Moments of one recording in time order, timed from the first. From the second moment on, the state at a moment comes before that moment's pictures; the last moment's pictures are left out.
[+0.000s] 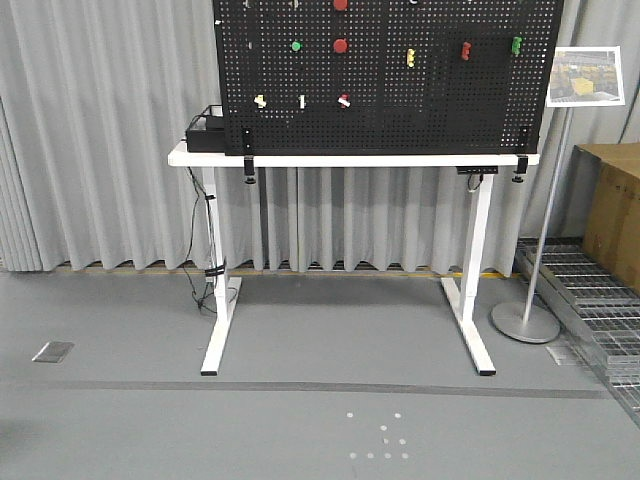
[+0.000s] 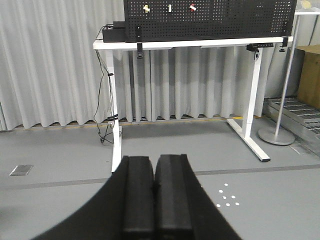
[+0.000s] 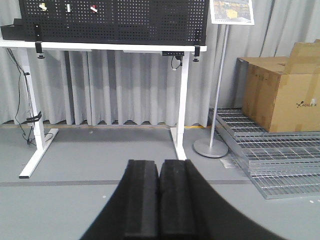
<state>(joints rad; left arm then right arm) -0.11 -0.01 0.03 0.01 0.12 -0.01 -0.10 -0.01 0.03 0.03 0.12 -0.08</state>
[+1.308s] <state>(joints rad) -0.11 -0.01 0.03 0.01 0.12 -0.01 -0.10 -0.01 0.03 0.03 0.12 -0.08</state>
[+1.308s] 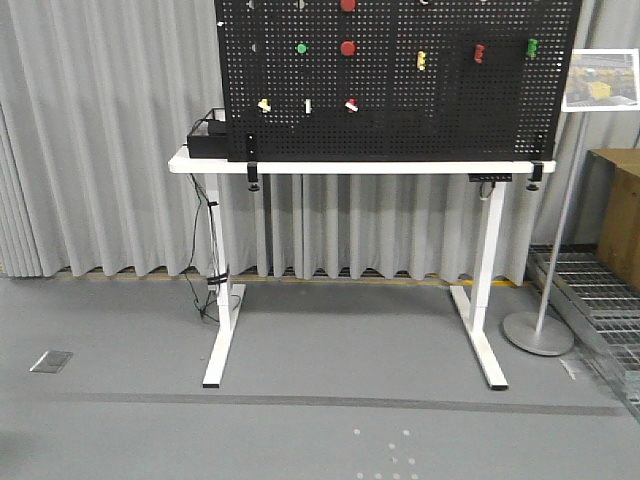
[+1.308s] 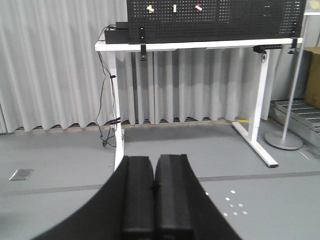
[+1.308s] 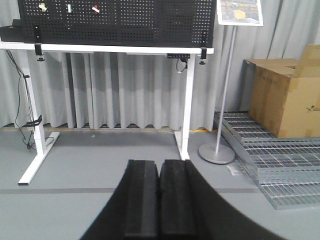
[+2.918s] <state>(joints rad) -0.11 -0.01 0.03 0.01 0.12 -0.01 -0.10 -0.01 0.03 0.03 0.12 -0.08</state>
